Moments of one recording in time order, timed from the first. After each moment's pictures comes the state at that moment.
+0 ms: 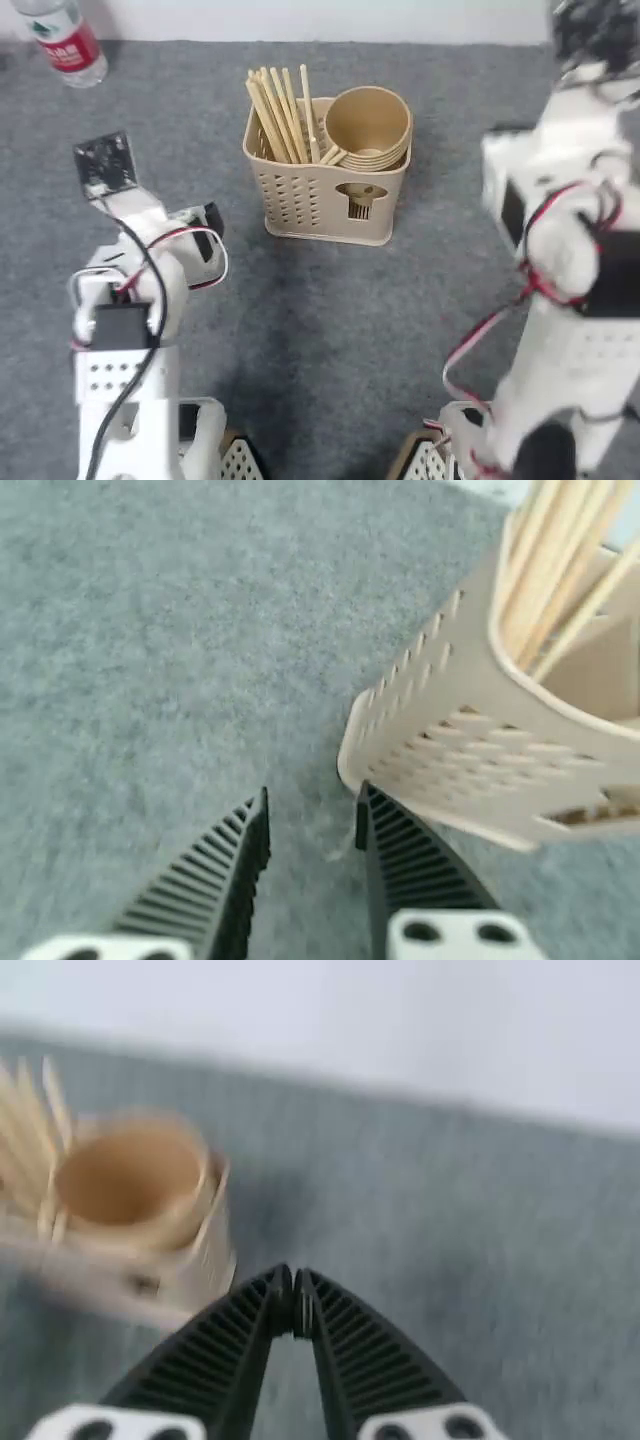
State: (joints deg) left arm -8.5 -56.7 49.8 57.2 2.9; right arm -3.7 -25.8 -28.2 100.7 9.0
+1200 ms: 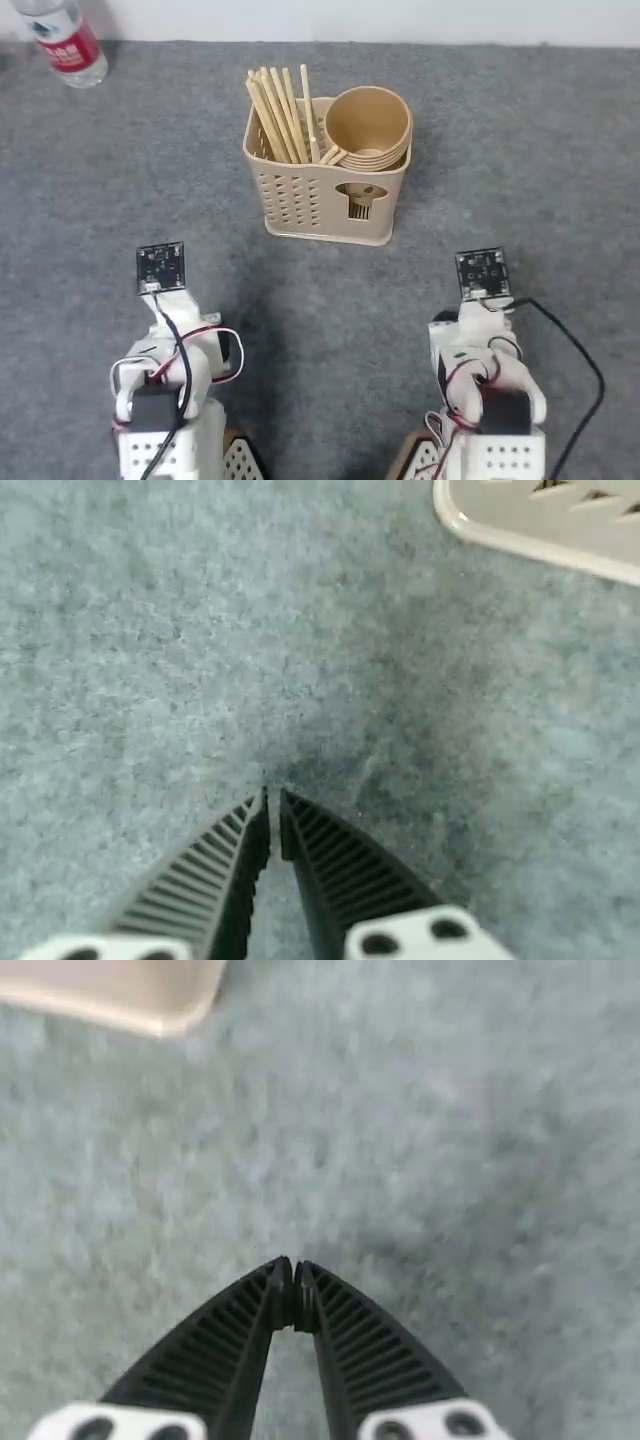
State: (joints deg) left arm -9.0 -102.7 92.6 74.0 -6.2; right arm -3.6 -103.6 91.7 73.8 6.5
